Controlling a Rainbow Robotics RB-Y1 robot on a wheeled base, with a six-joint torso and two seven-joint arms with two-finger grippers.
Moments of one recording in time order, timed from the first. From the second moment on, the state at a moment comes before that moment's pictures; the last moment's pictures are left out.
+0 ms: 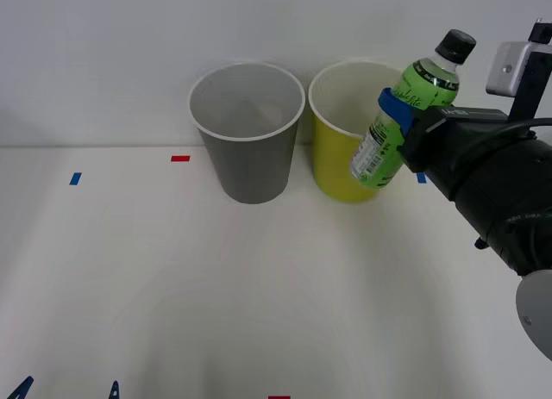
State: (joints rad) right arm -0.02 -0.10 0.03 -2.59 -0.29 0.99 1.41; left arm 1.07 0.37 -0.24 -1.93 0.23 -0.70 -1.77
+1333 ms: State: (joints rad) right arm -0.50 -0.05 -0.10 -2.61 -0.13 1.48 1.36; left arm 1.07 0.37 -0.24 -1.93 0.23 -0.70 -1.77
